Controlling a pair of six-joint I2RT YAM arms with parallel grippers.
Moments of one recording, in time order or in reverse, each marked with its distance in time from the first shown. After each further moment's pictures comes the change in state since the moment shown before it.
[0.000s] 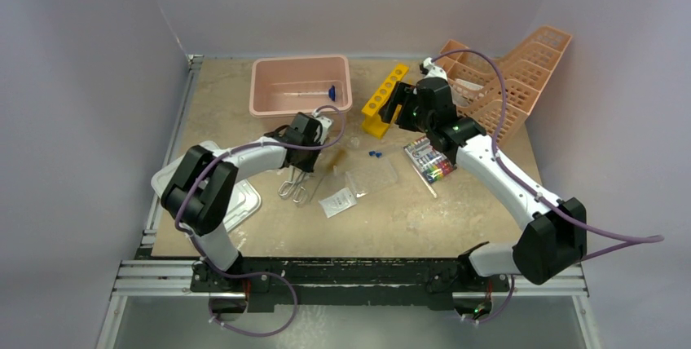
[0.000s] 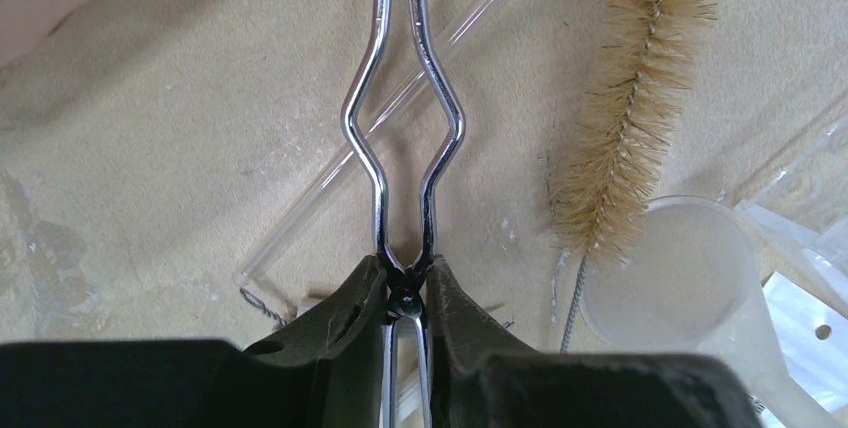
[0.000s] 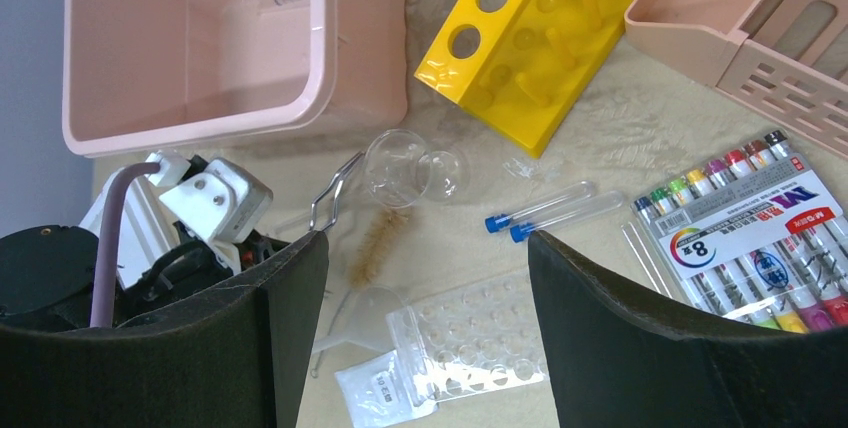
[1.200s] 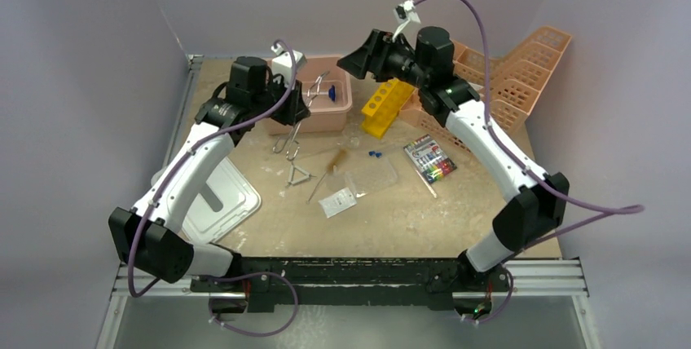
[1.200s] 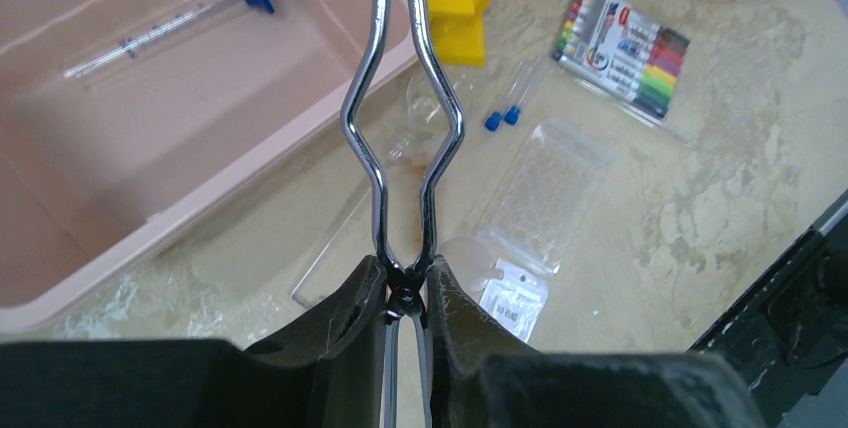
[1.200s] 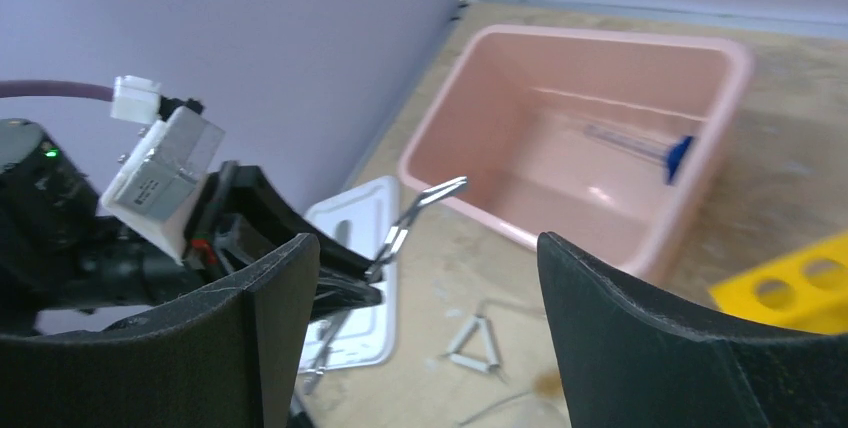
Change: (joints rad) left arm 0.166 -0.361 0.378 -0.322 0.391 -0.008; right arm -0.004 0.189 0.397 0.210 -0.479 -0.012
